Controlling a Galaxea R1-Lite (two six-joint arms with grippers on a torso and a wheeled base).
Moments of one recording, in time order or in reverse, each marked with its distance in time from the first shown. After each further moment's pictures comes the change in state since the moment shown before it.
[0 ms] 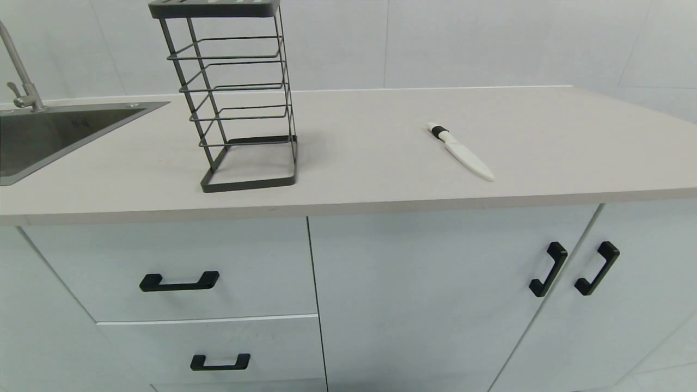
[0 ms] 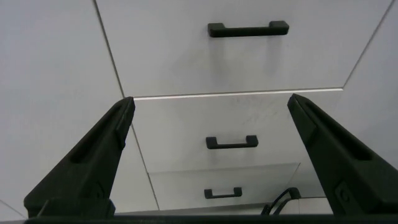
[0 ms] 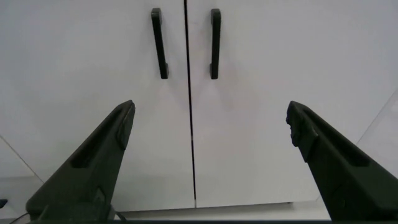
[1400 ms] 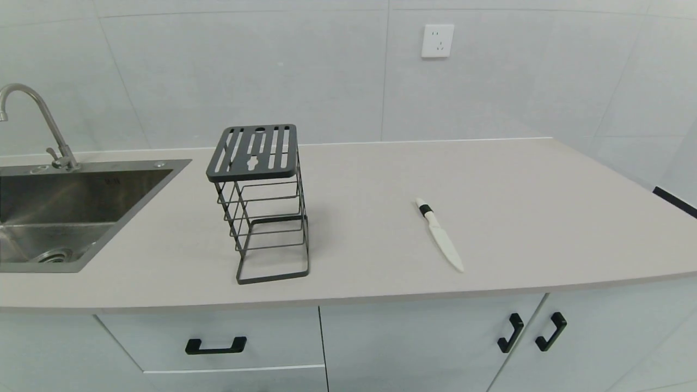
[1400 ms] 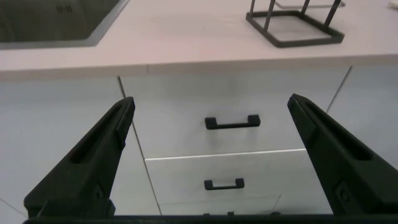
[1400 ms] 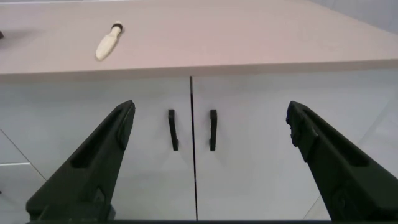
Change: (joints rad) left arm 0.000 0.000 0.000 0.000 -0.001 -0.001; right arm 0.000 0.000 0.000 0.000 0.000 0.000
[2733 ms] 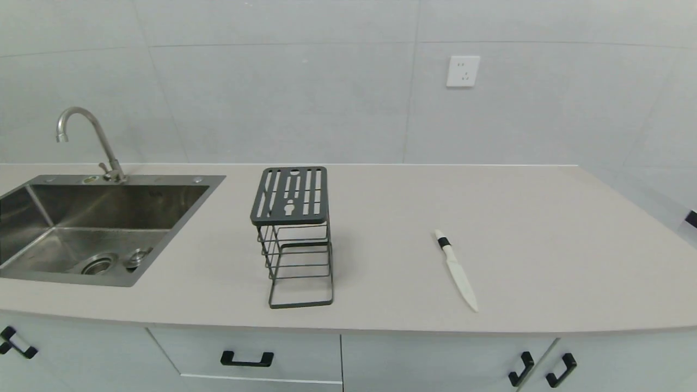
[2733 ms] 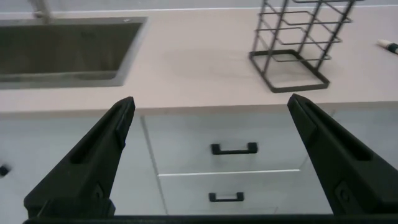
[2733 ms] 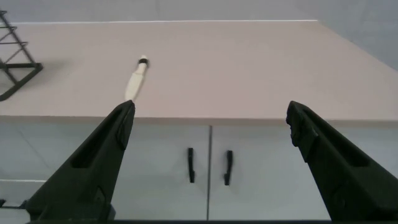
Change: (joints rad) left arm 0.000 0.000 0.000 0.000 -0.002 -0.001; right arm 0.000 0.000 0.000 0.000 0.000 -0.001
